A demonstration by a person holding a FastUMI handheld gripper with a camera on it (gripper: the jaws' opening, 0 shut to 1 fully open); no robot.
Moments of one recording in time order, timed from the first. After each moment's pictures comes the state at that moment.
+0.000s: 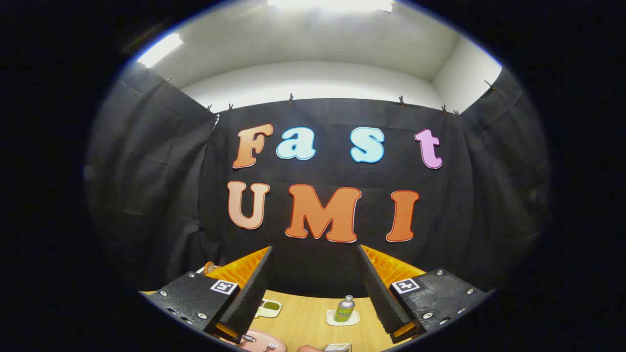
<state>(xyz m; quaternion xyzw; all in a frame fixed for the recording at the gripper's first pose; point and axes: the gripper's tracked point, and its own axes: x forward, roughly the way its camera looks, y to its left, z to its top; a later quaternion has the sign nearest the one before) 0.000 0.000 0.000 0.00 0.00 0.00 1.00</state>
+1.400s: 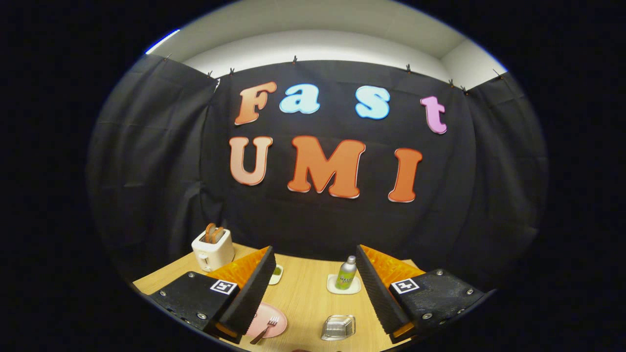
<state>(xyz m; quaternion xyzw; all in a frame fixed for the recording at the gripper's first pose) -0.029 0.020 -0.105 0.00 0.16 0.01 0.99</state>
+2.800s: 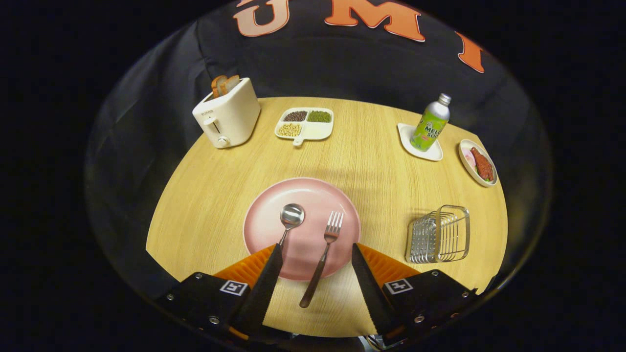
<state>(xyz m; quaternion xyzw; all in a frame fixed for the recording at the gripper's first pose) -0.101 0.140 -0.369 0.02 0.59 0.08 0.80</state>
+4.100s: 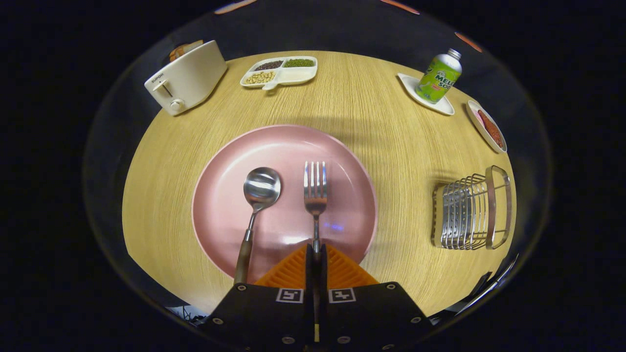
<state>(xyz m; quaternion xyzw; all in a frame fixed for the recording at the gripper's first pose) -0.113 0.138 -0.448 0.01 0.65 0.03 0.76</state>
